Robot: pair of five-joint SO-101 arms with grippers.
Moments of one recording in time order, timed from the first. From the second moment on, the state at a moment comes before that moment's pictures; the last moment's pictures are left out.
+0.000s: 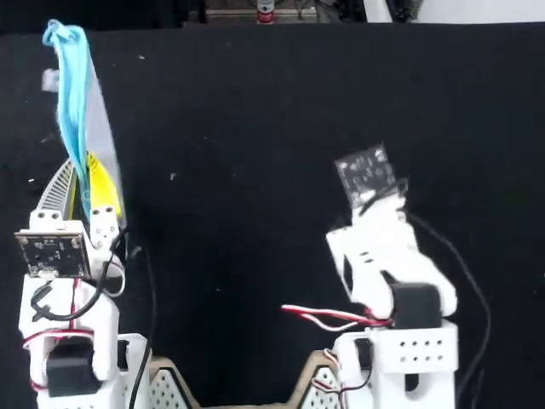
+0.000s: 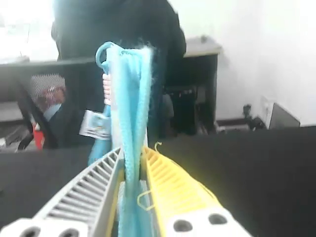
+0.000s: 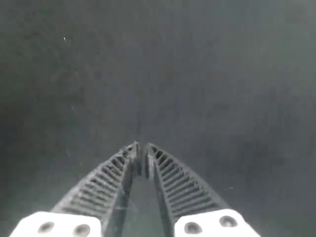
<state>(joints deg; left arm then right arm) -10.5 -103.7 69.6 35.4 -8.7 -1.7 -71.8 59.5 71.3 16.3</state>
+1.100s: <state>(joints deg) 15.4 -62.6 60.4 32.8 -9.2 -3.6 -84.9 80.6 62.5 16.7</state>
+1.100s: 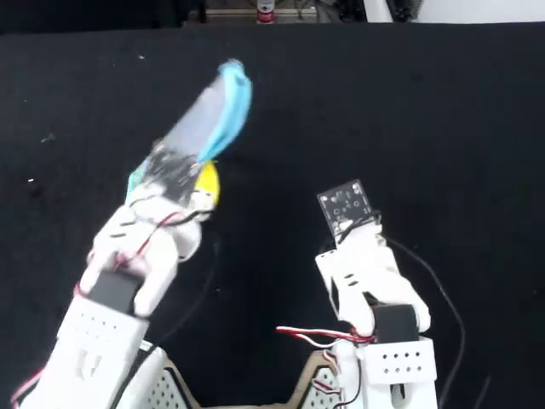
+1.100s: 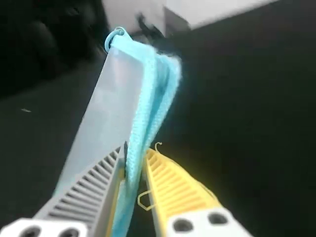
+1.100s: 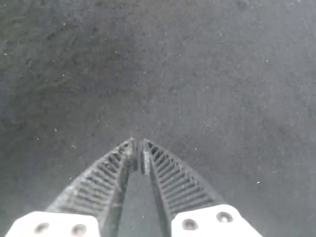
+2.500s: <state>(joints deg) 3.6 -85.3 59.1 65.0 -8.8 -3.7 -85.3 82.0 62.2 16.7</state>
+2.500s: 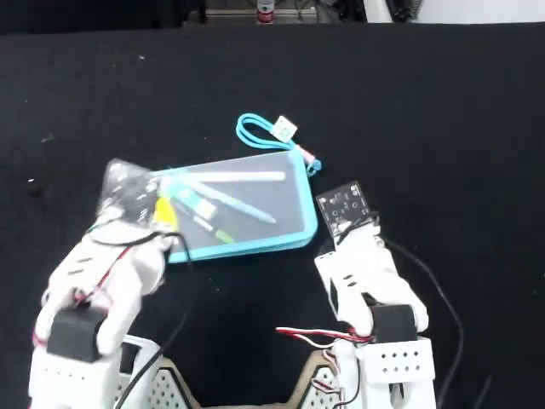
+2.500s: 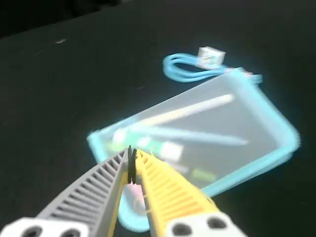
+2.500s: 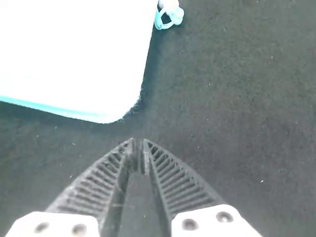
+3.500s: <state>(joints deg) -16.2 -103.8 90.2 68.8 -4.3 6.6 -85.4 96.7 48.7 4.3</state>
